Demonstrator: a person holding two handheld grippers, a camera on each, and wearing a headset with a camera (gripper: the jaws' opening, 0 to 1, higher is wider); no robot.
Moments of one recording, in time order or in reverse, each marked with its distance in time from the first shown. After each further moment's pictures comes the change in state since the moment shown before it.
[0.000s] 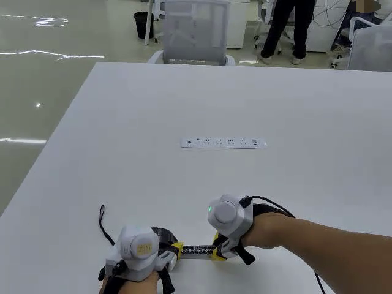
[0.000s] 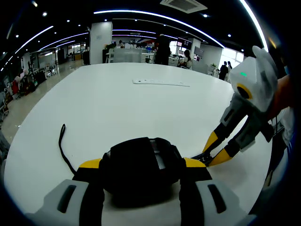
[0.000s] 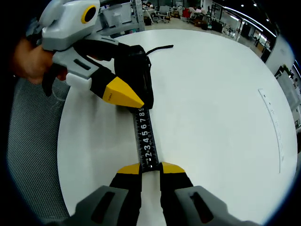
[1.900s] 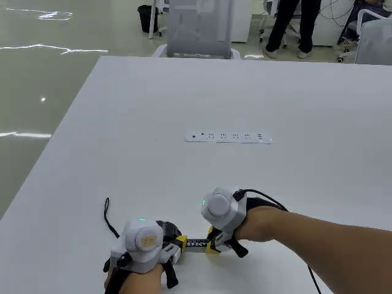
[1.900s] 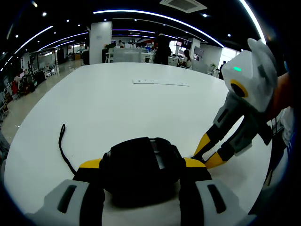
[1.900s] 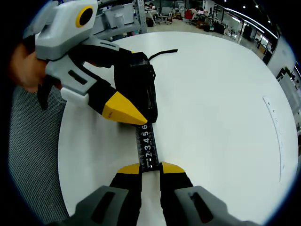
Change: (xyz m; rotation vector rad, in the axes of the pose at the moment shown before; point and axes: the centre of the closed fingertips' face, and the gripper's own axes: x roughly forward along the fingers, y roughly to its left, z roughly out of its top) left arm 0.000 0.000 0.000 0.002 0.003 -0.002; right arm 0.009 0.005 0.022 -0.008 -0.017 0.016
